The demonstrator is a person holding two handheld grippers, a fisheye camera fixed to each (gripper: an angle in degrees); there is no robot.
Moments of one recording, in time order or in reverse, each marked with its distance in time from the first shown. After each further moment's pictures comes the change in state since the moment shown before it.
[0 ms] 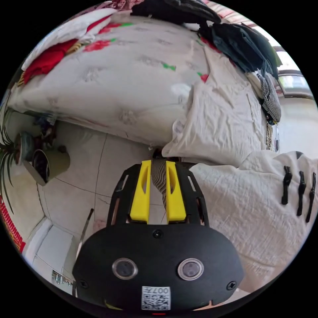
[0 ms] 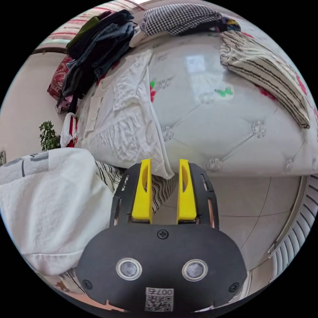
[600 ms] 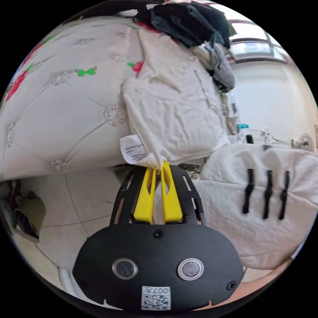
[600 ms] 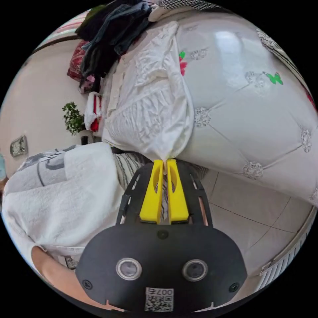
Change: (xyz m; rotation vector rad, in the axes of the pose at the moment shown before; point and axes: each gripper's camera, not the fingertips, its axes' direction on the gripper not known) left arm 0.004 -0.064 -0.005 -0.093 0.336 0.366; right arm 0.030 -0.012 -0.025 -0.175 -0.293 -0.115
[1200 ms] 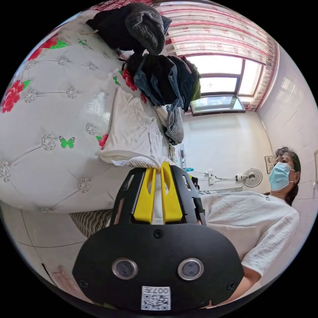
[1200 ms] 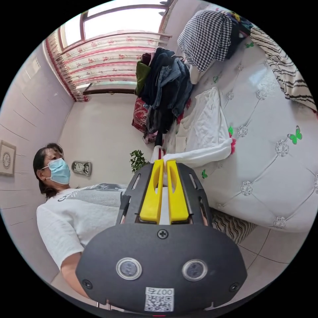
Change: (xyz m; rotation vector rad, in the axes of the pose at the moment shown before) left arm -0.039 -0.037 -0.128 0.367 0.490 -0.102; right arm 0.008 0.011 -0.125 0.441 -0.551 -0.069
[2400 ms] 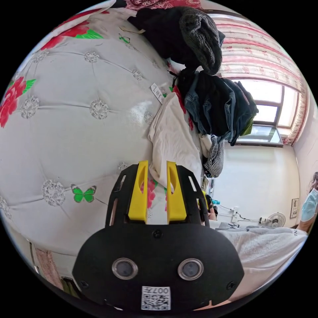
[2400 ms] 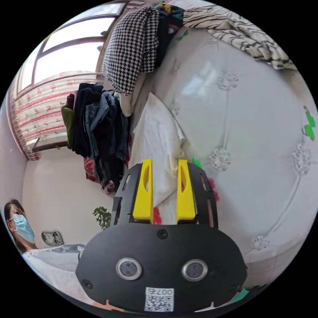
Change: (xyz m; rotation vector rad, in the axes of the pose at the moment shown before) left arm -0.053 -0.096 0.073 0.156 -0.277 -0.235; right arm 0.113 -0.073 0.148 0.341 0.370 0.366
